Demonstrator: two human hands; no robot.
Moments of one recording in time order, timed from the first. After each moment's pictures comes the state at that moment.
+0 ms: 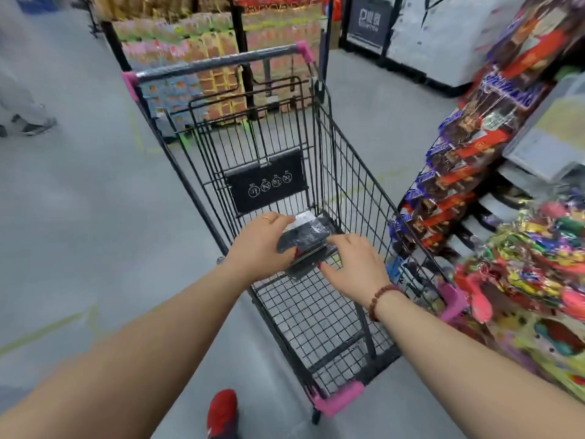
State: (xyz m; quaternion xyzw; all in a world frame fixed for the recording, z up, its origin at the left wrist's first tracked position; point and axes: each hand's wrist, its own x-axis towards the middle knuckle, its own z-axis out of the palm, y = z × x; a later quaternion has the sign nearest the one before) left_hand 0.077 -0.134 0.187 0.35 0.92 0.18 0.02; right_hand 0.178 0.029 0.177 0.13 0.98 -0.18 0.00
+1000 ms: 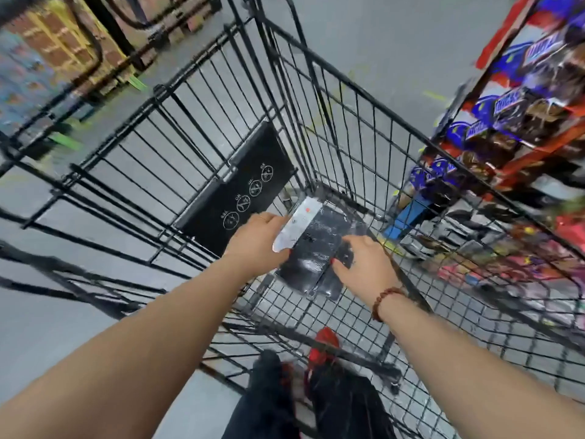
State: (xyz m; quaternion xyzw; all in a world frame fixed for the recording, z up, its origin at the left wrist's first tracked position) left_hand -0.200 -0.076 0.053 0.49 0.84 0.05 0.23; right_hand -0.022 0.033 0.024 0.43 0.85 -0.31 0.05
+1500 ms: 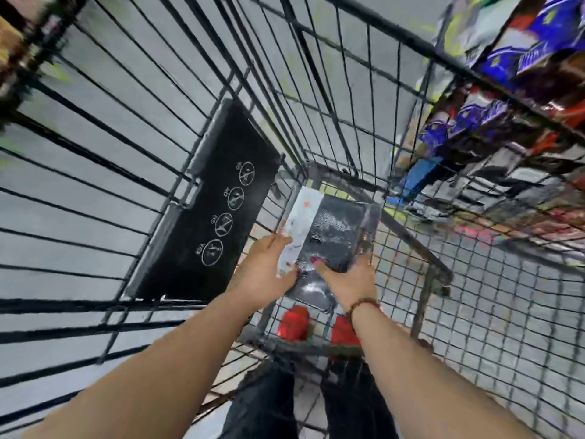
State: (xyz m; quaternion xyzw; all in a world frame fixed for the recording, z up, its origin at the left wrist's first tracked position) left_hand -0.241 -0.066 -0.057 0.47 0.80 0.10 0.37; right_hand -0.092 0.003 -0.084 0.69 0.54 -0.49 -0.01
